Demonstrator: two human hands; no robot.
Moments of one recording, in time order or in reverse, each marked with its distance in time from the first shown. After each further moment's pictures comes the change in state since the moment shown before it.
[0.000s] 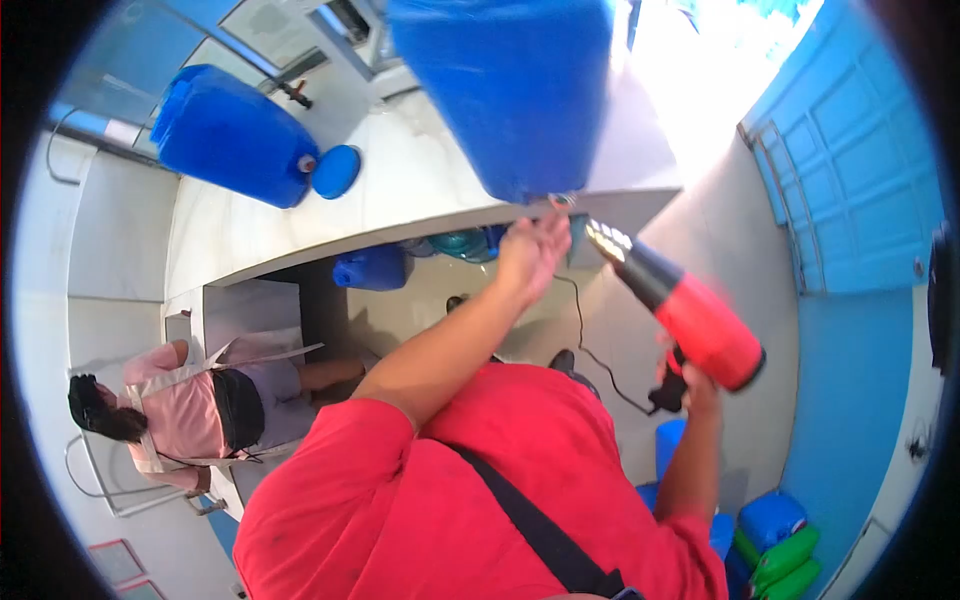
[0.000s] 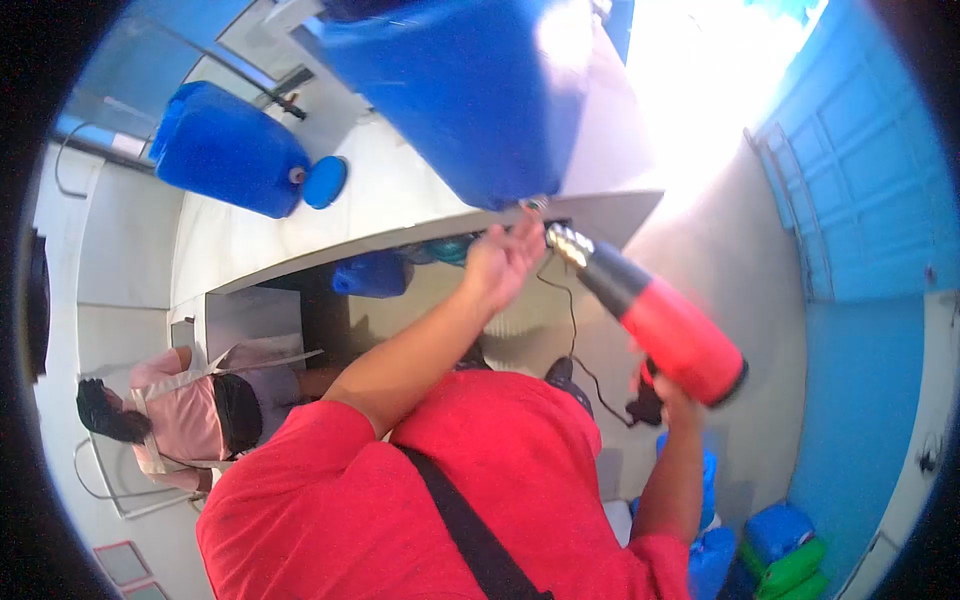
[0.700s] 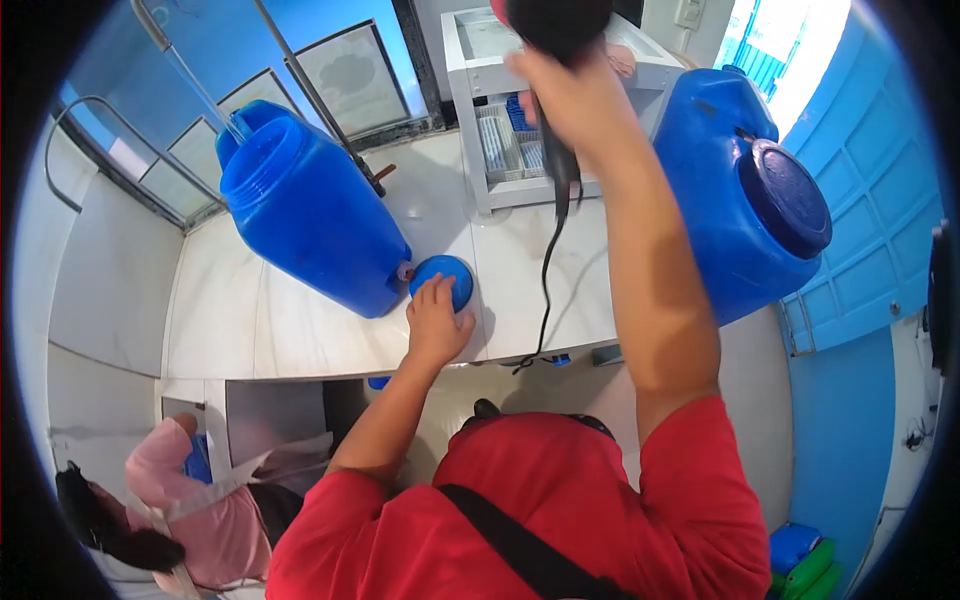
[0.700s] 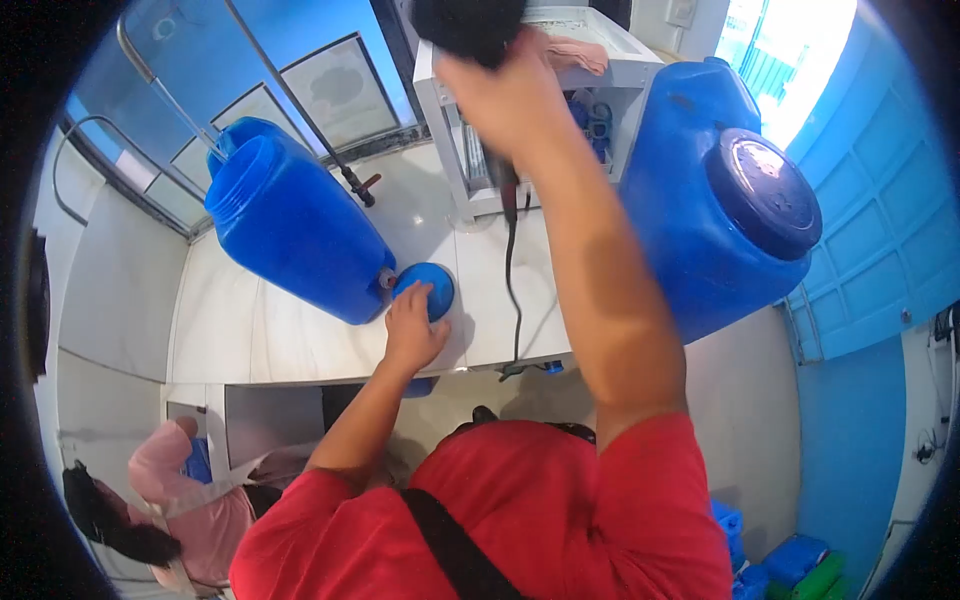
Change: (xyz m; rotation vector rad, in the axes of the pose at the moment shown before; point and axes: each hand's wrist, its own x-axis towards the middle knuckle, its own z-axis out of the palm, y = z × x) left_hand 0.055 0.370 -0.160 1.897 0.024 1.008; right_hand 0.413 -0.277 0.469 -0.421 0.156 -0.749
